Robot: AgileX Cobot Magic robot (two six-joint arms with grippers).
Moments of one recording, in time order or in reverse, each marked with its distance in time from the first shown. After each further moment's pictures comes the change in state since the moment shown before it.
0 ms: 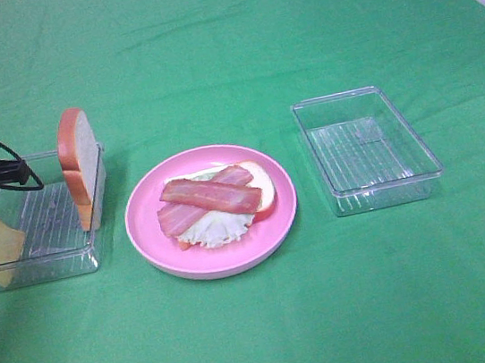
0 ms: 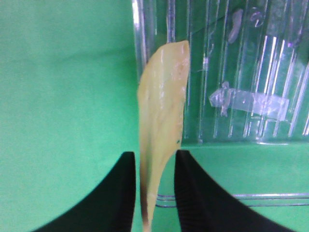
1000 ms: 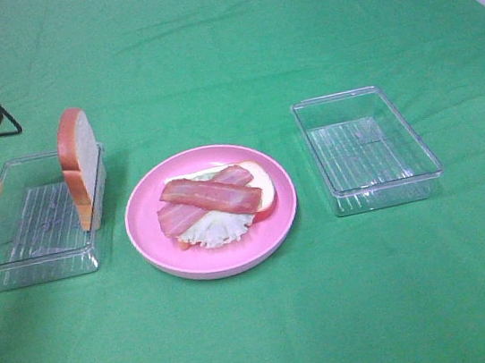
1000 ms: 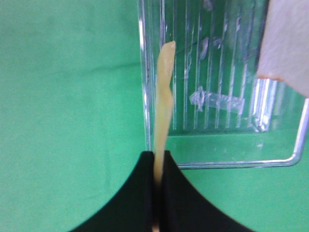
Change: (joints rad) left arm 0.000 -0.132 -0.104 0.000 0.087 -0.001; right arm 0.000 0.000 0.000 0.000 -0.002 0.000
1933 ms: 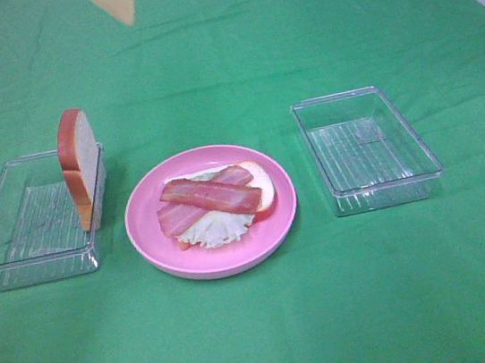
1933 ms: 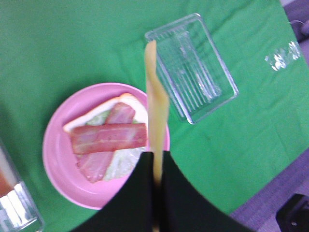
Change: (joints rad) left arm -0.248 -0.087 -0.406 -0.449 0.016 0.144; right arm 0.000 0.000 0.000 0.000 -0.005 0.000
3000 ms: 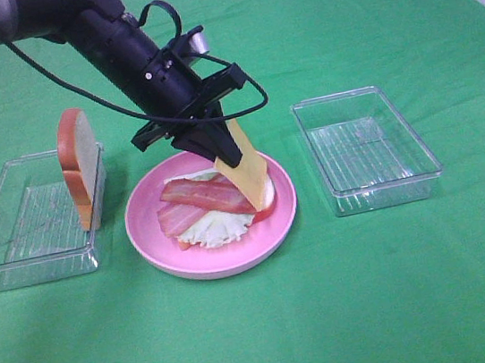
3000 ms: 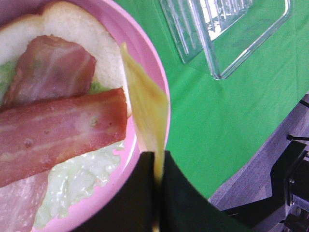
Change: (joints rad) left arm -0.104 0.520 -0.001 -0.238 0.000 0.141; right arm 0.000 0.000 0.000 0.000 0.000 0.000
